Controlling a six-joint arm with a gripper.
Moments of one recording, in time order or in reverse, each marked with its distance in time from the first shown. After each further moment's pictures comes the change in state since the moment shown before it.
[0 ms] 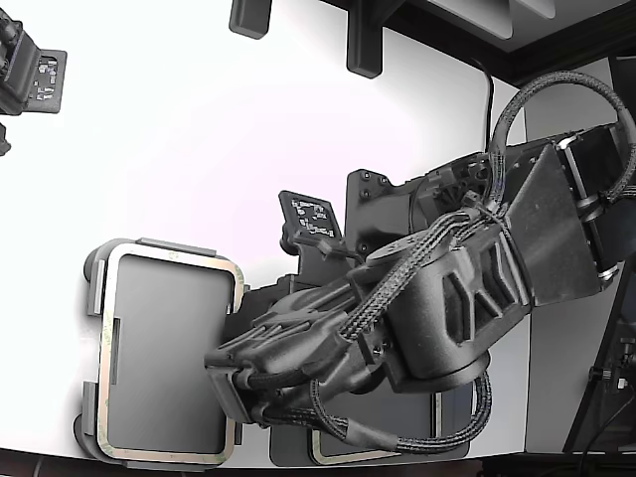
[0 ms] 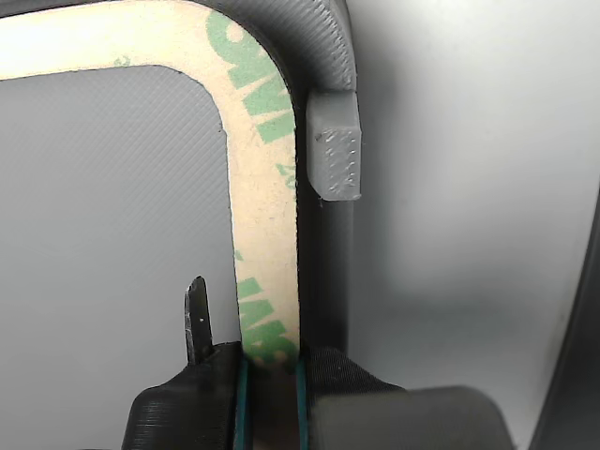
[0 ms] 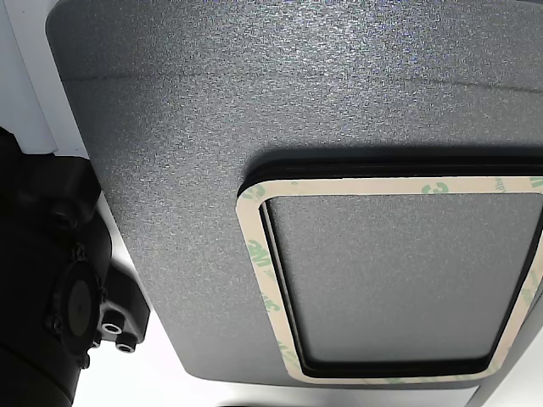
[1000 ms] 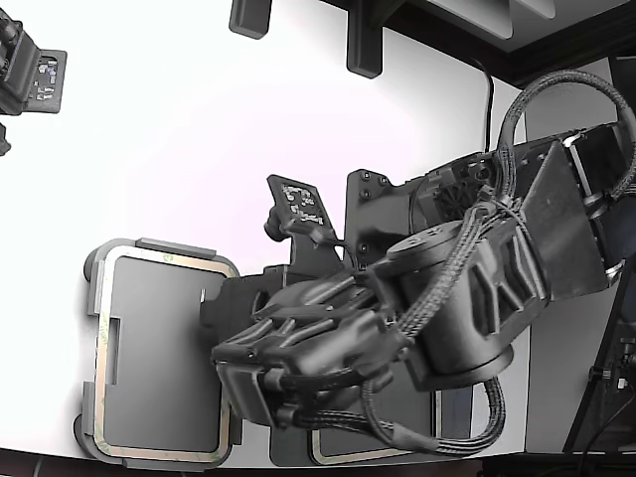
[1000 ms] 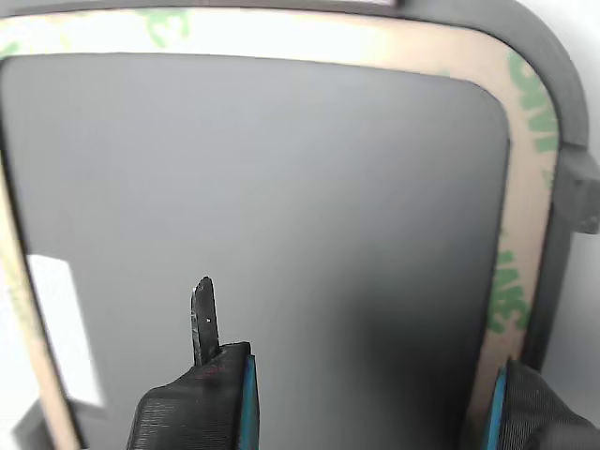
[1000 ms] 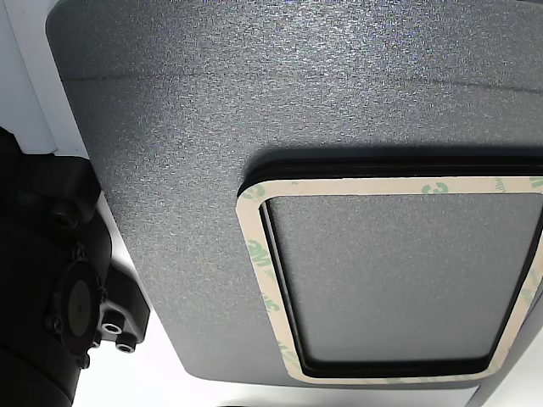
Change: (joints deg) arm 0.0 2.3 -2.7 -4.3 8.4 -4.6
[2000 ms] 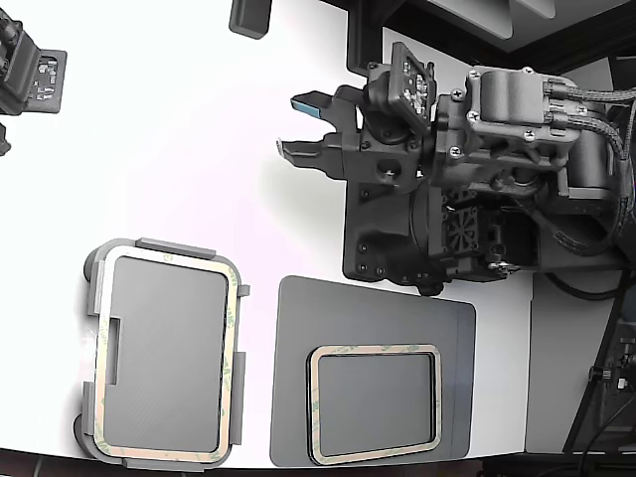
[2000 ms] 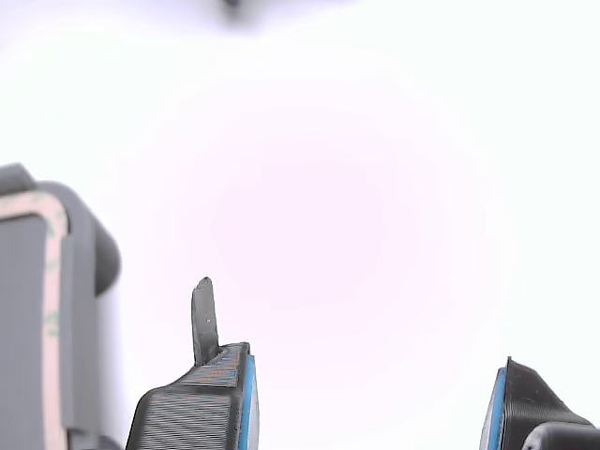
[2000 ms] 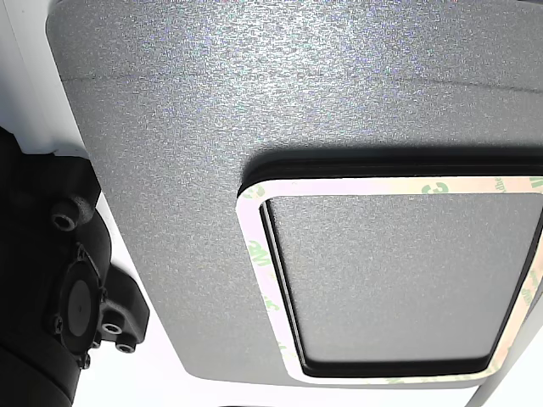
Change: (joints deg) arm -28.9 71.2 64.6 -33.3 -4.5 -110.2
